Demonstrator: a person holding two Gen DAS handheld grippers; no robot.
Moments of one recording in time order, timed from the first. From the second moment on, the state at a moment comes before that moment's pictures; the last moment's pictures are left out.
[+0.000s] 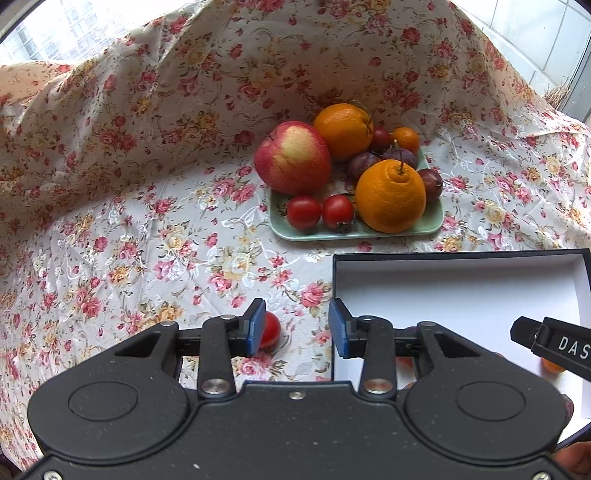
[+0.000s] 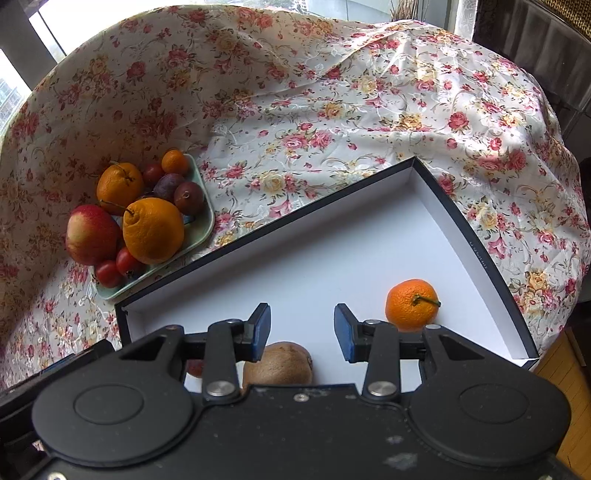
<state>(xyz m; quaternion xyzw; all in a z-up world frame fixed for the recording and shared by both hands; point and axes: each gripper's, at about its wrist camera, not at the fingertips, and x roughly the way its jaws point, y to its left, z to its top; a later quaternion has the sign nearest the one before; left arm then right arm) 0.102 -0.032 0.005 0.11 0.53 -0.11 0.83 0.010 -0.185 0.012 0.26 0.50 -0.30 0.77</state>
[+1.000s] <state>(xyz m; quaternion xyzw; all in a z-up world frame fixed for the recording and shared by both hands) 0.109 0.082 0.010 0.07 0.57 -0.05 0.82 0.057 -0.037 0.013 0.20 0.55 -0.13 0.80</state>
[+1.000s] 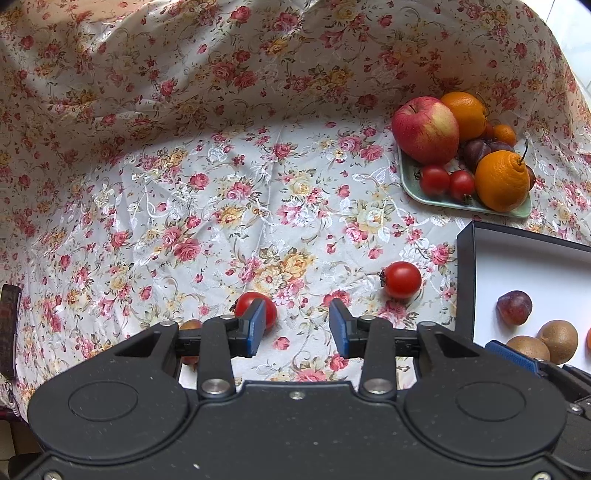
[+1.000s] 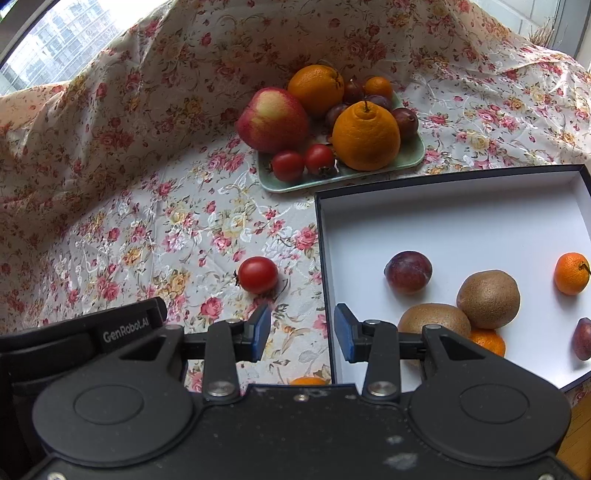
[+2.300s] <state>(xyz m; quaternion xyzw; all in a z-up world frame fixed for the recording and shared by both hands) 0.102 0.157 0.005 0.03 0.60 -0.05 0.80 0.032 0.027 -0.053 0.07 0.65 -0.08 0.75</state>
